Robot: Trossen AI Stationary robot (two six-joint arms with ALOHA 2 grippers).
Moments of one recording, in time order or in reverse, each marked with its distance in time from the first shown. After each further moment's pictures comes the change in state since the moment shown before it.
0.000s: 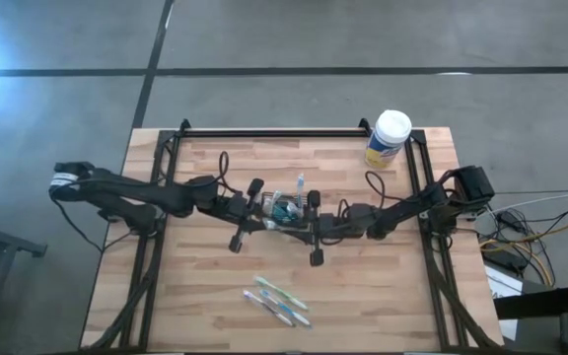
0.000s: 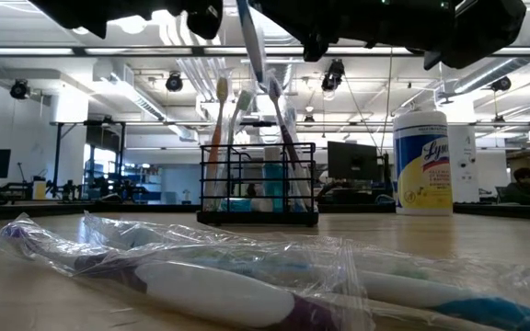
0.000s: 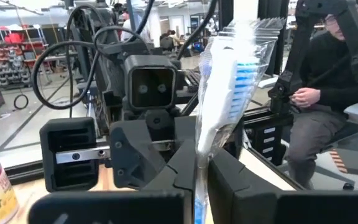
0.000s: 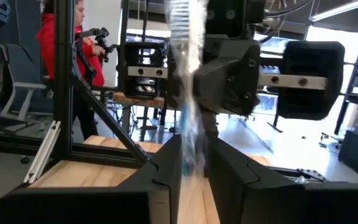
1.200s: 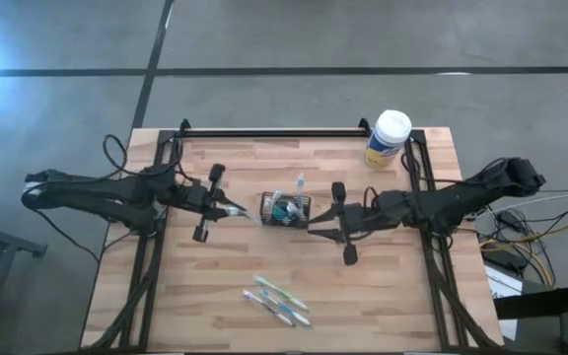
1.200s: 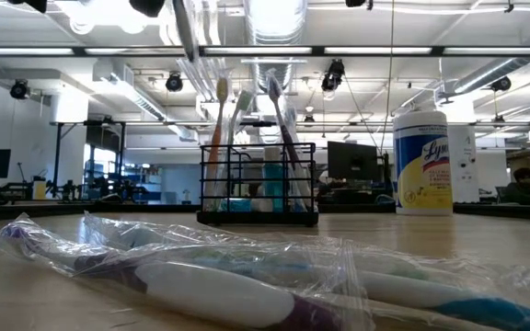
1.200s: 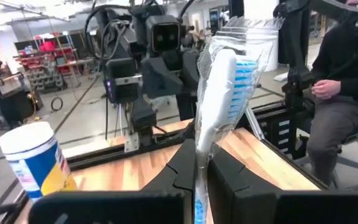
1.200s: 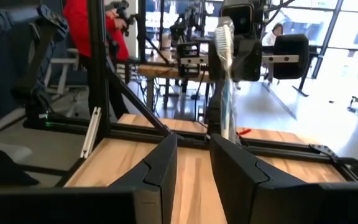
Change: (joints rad) left arm 0.027 -0.436 -0.050 -0.403 -0.078 0.078; right arm 0.069 -0.459 0.078 -0.732 -0.016 0.090
